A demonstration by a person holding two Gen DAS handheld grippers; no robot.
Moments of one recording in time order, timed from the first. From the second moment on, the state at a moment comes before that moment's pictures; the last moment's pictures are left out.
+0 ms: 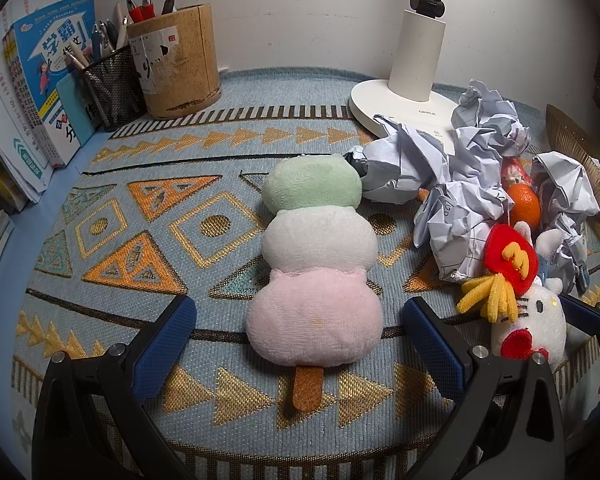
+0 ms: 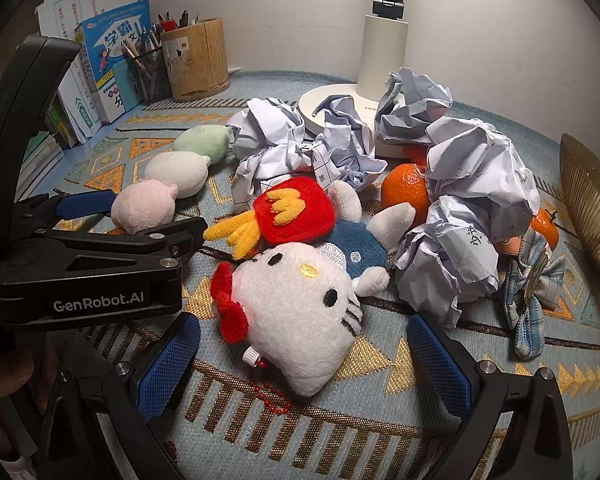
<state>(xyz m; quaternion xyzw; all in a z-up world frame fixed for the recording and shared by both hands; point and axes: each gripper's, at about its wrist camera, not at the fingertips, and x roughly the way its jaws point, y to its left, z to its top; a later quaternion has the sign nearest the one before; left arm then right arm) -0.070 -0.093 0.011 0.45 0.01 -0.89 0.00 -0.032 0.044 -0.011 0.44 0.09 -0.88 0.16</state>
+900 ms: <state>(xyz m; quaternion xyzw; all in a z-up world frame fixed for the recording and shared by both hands) -0.071 -0.091 0.011 0.45 0.01 -0.89 0.00 -0.031 0.051 -0.009 0.44 0.08 -0.88 0.16</state>
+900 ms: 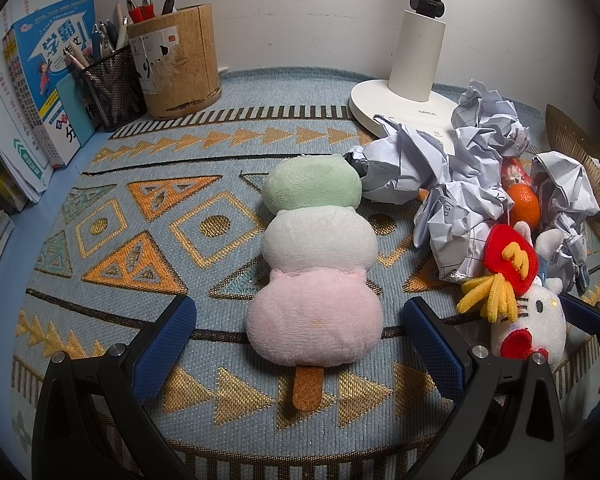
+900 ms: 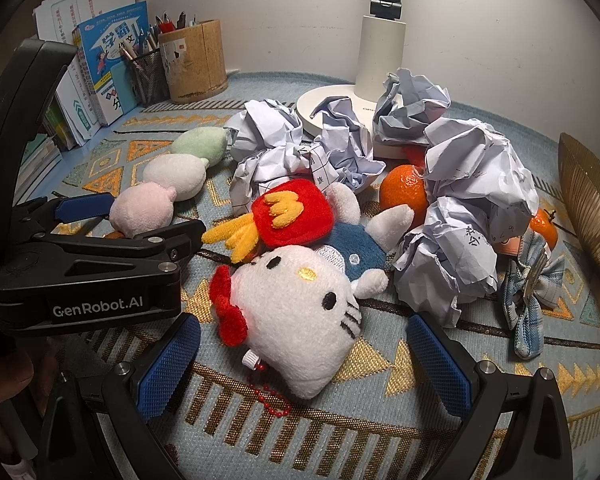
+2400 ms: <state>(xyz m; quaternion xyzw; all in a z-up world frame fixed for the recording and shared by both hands) -0.012 -0.116 0.071 0.27 0.19 -0.94 -0.07 0.021 0.125 0.051 0.28 -0.07 -0.91 0.29</state>
